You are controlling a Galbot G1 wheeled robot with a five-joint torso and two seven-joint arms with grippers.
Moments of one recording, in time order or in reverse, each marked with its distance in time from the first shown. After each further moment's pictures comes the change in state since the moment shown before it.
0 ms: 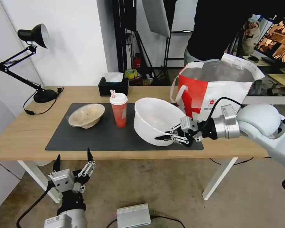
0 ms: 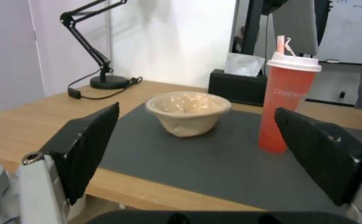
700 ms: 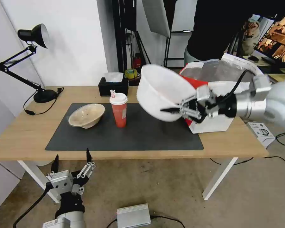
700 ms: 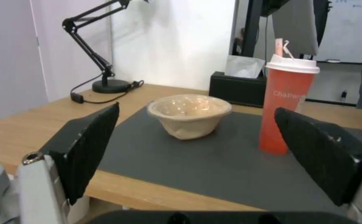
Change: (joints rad) left arm 0.023 -0.008 0.005 -0.012 0.032 -0.012 0.002; right arm 0.164 -0.044 0.081 -0.027 0.185 0.005 0.057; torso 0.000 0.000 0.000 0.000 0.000
